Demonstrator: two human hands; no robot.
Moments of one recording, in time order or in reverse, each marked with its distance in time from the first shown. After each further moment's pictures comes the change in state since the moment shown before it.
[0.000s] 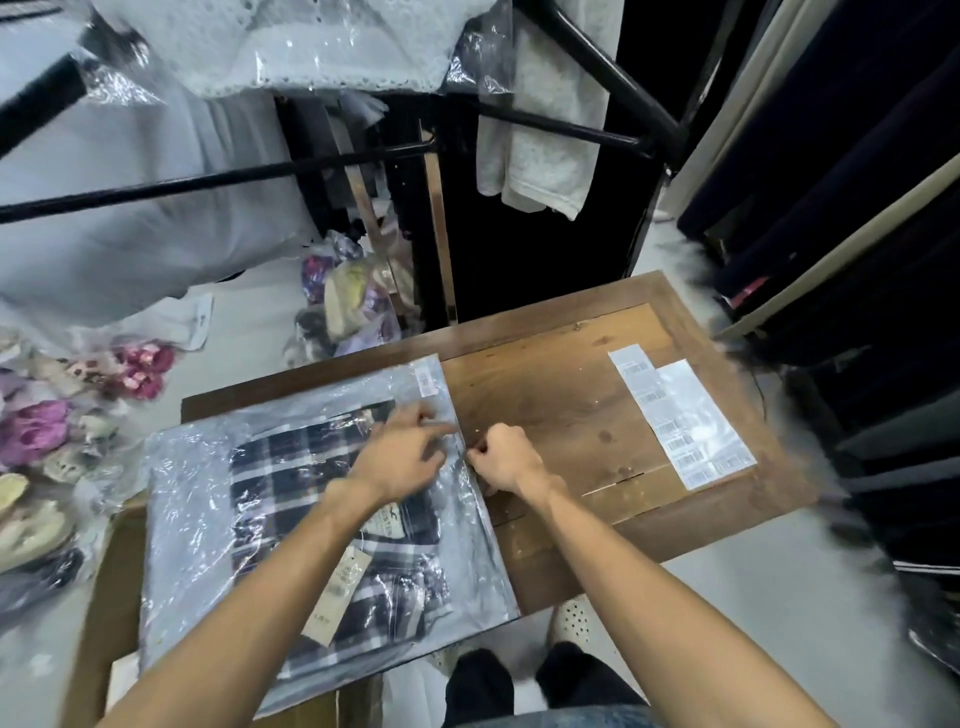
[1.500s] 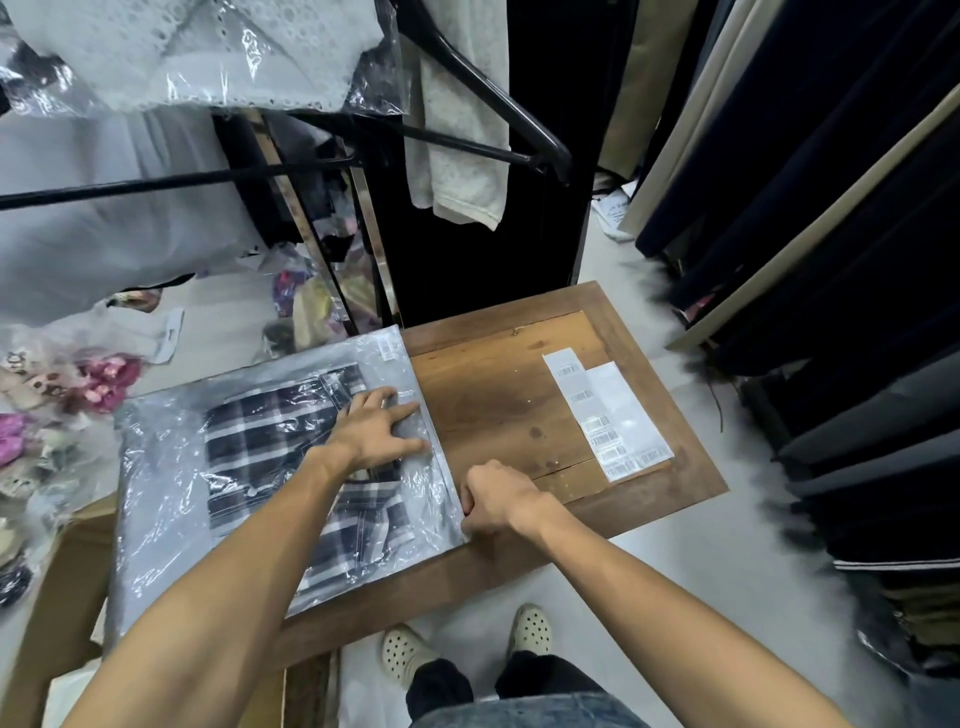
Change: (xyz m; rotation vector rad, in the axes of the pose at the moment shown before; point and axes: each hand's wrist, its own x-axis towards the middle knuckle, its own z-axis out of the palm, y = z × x) left_hand 0.041 0.034 0.011 0.068 -0.097 -0.193; right_hand -0.073 0.057 -0.046 -0.408 -0.250 -0.129
